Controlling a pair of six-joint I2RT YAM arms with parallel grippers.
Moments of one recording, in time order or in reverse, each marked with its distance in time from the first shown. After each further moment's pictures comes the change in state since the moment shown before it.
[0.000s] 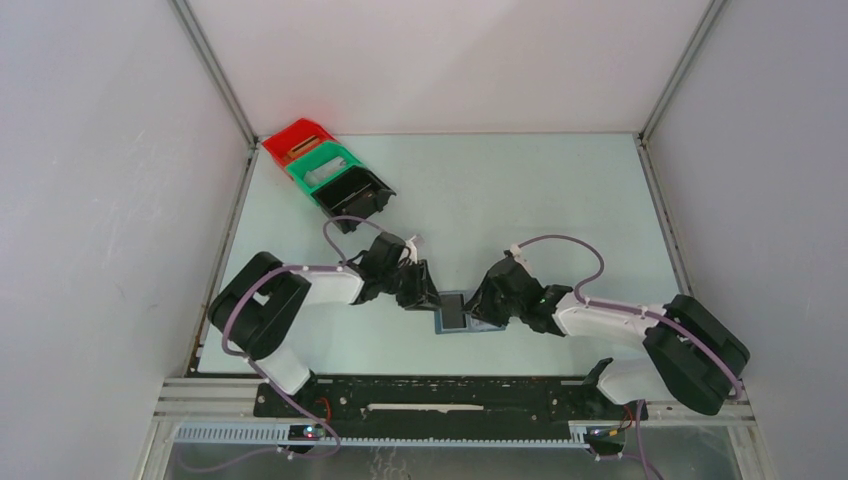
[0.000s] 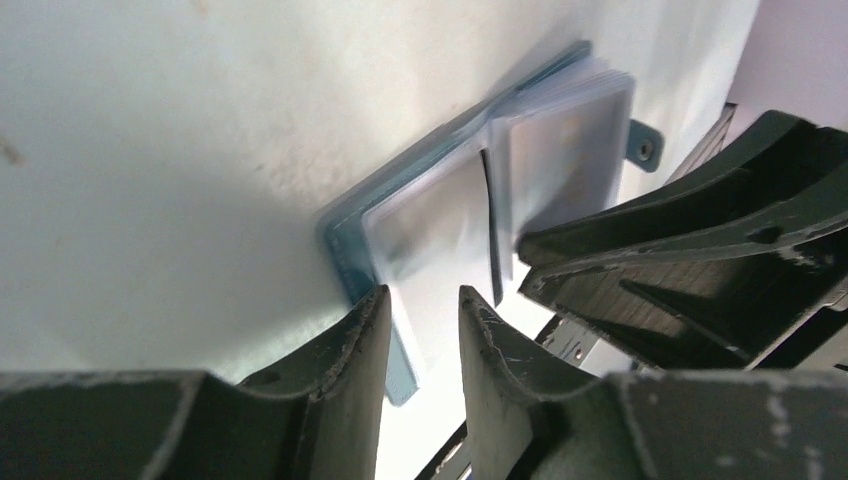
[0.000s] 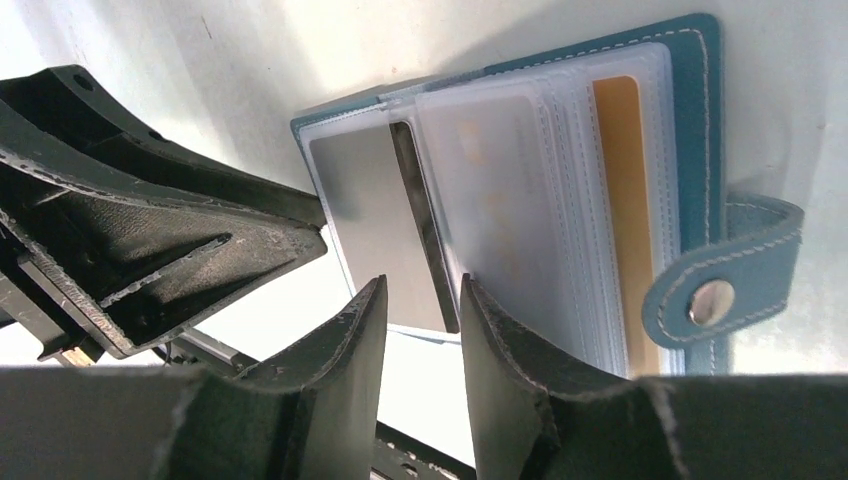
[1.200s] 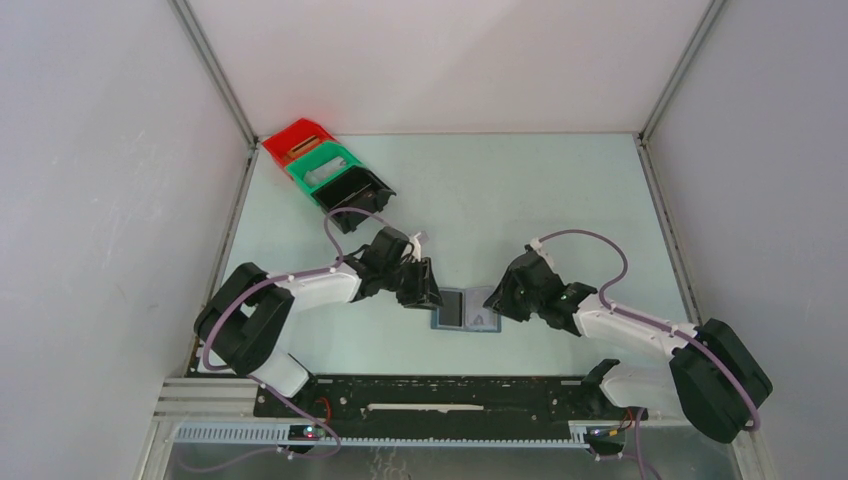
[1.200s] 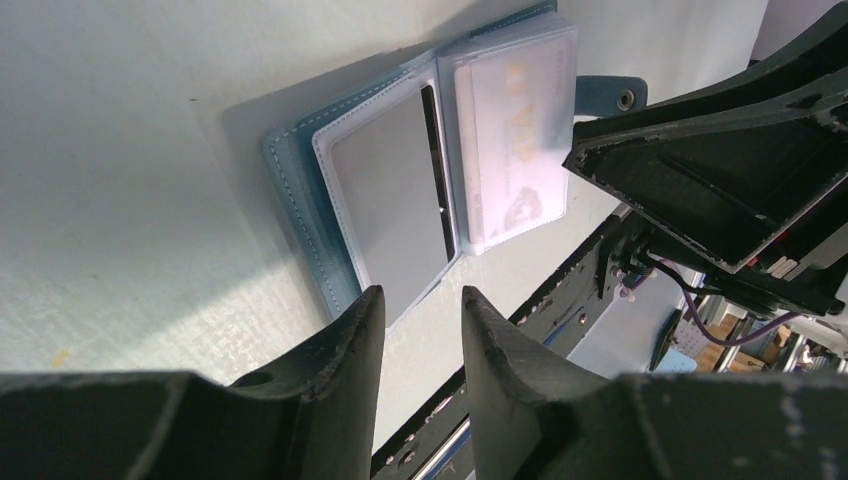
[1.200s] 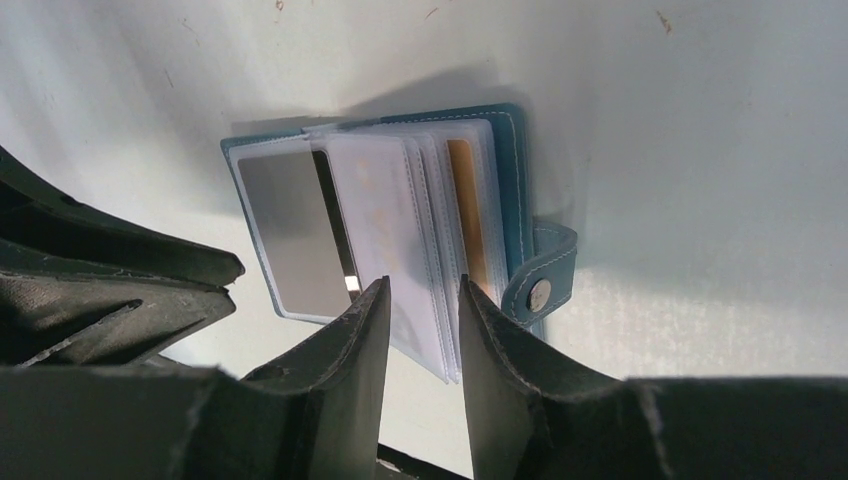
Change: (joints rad) left arm -0.035 -0.108 0.064 -0.202 -0.024 0.066; right arm -0.116 -0.158 -0.023 -0.161 0.006 -0.142
